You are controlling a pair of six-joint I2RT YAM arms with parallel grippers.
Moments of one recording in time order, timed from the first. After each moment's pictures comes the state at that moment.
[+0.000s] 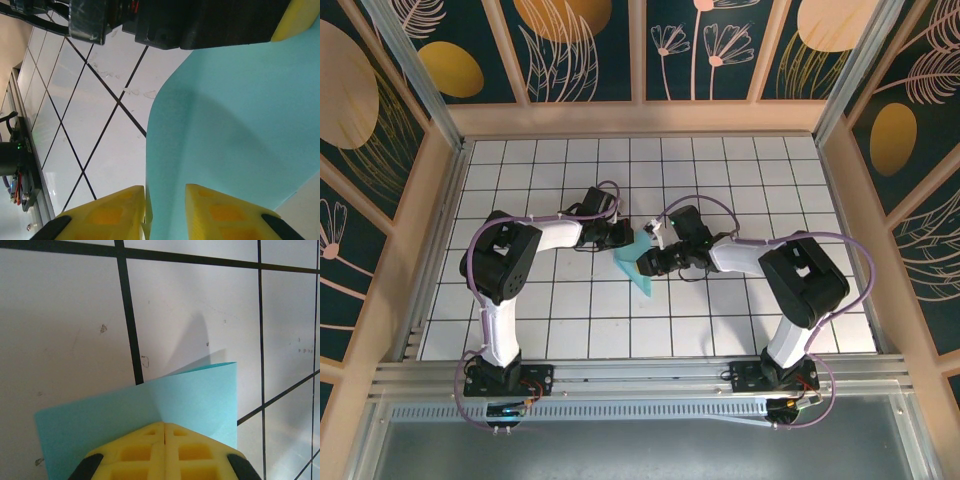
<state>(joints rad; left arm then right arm) -0.50 1.99 1.11 -0.08 0.41 -0.62 0.64 1.72 0.83 0.02 -0.66 0.31</state>
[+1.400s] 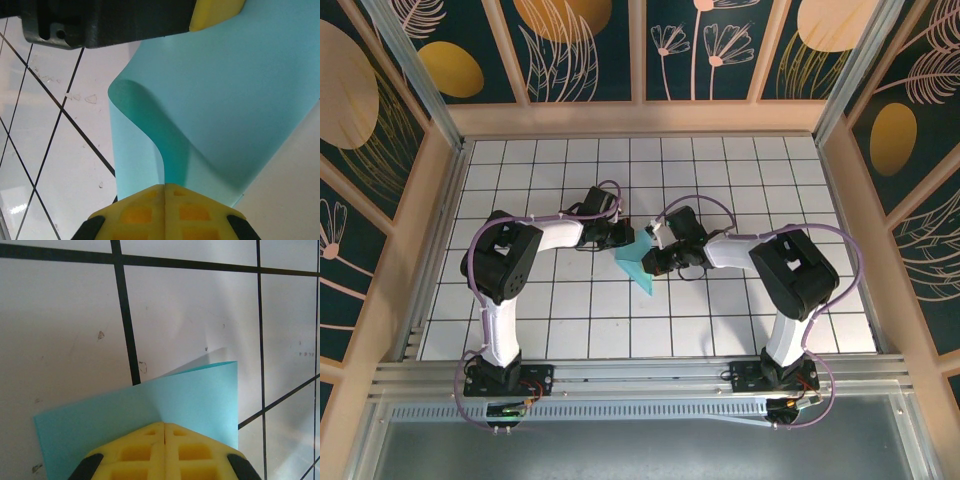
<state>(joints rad) -0.51 2.00 1.12 -0.08 0.39 -0.62 0.64 1.79 0.88 -0.04 -0.54 0.30</state>
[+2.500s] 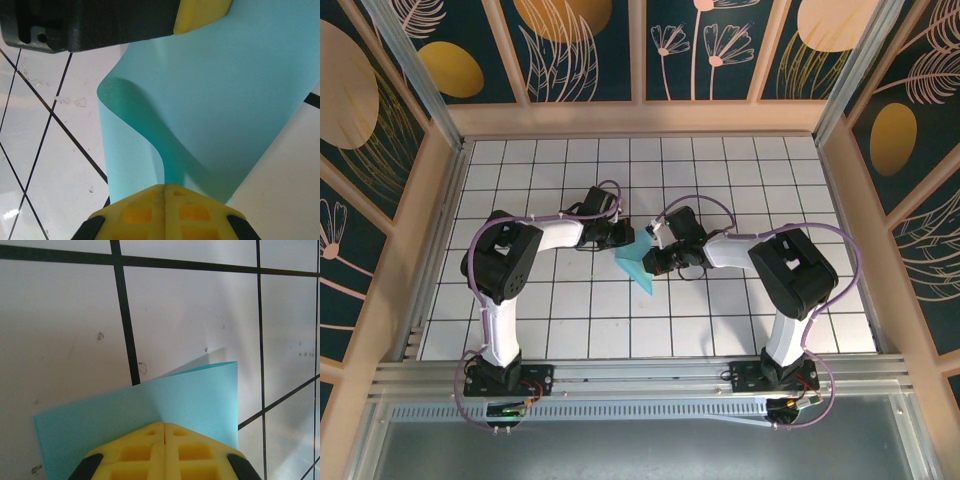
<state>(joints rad) -0.51 2.00 1.12 -0.08 0.39 -0.62 0.64 1.80 0.88 -0.04 -0.51 0.30</state>
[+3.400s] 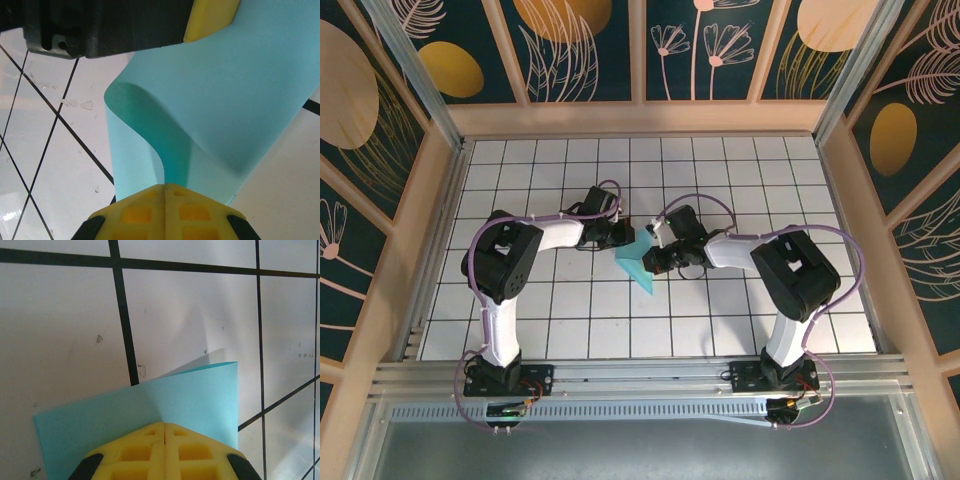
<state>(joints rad) -0.51 2.00 1.13 -0.08 0.39 -0.62 0.64 1.78 0.88 -0.05 -0.51 0.30</state>
